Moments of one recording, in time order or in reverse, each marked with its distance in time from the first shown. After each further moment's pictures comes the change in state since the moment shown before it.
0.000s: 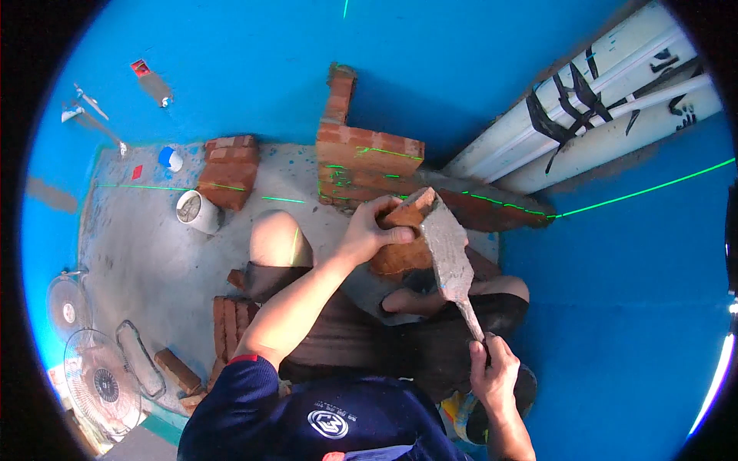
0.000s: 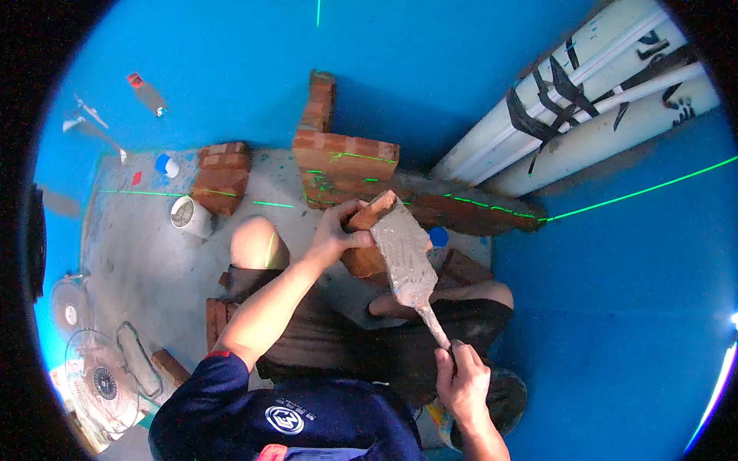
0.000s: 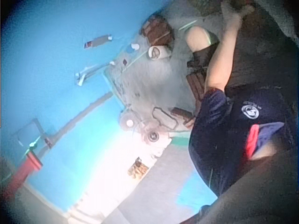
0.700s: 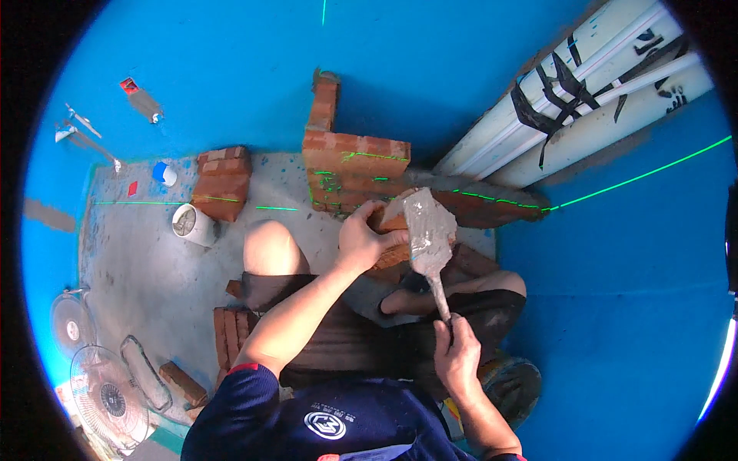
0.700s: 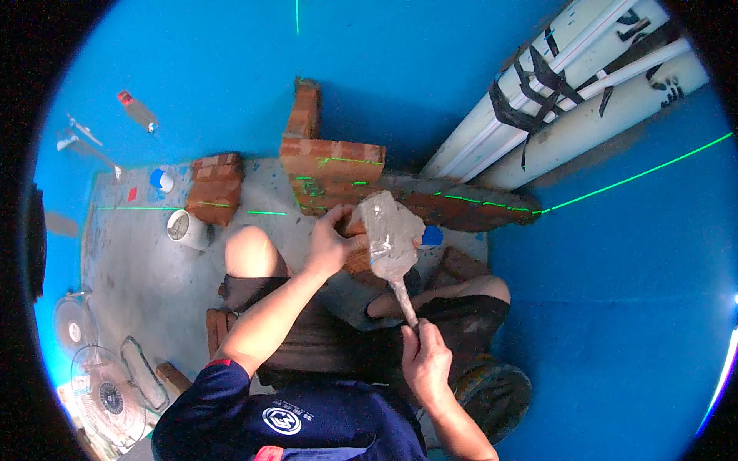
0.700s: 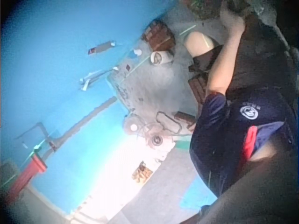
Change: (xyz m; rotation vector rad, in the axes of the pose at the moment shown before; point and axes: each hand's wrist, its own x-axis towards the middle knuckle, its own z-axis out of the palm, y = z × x) left_hand 0.000 -0.030 0.015 0.445 0.338 0.072; right_hand 0.013 -0.006 0.067 0.131 0.138 0.060
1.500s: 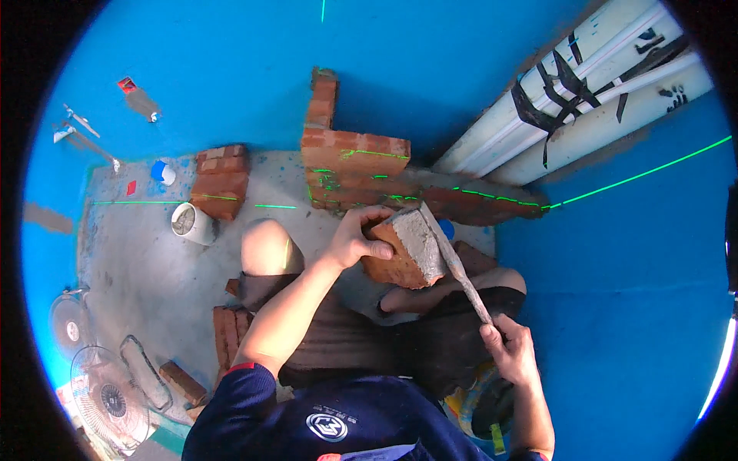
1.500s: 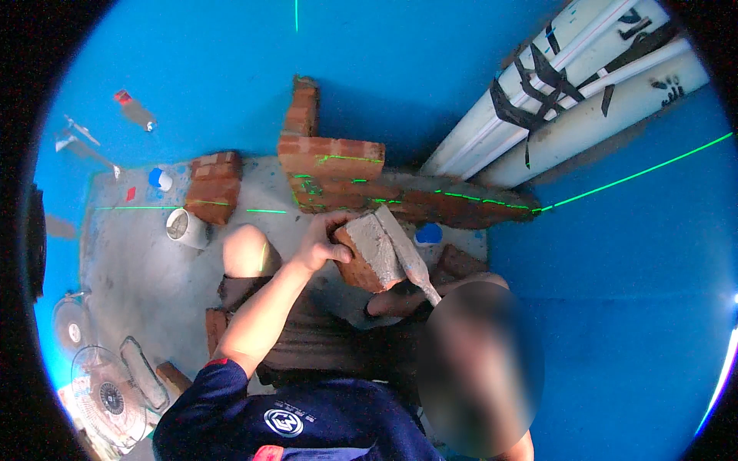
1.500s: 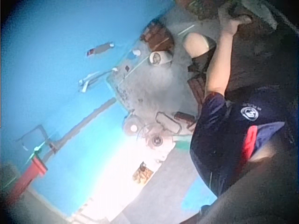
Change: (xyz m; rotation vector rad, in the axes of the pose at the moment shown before) left_hand 0.008 0.011 -0.034 -0.575 -0.492 -0.056; right_hand 0.030 0.002 -0.090 0.234 -0.301 0.146
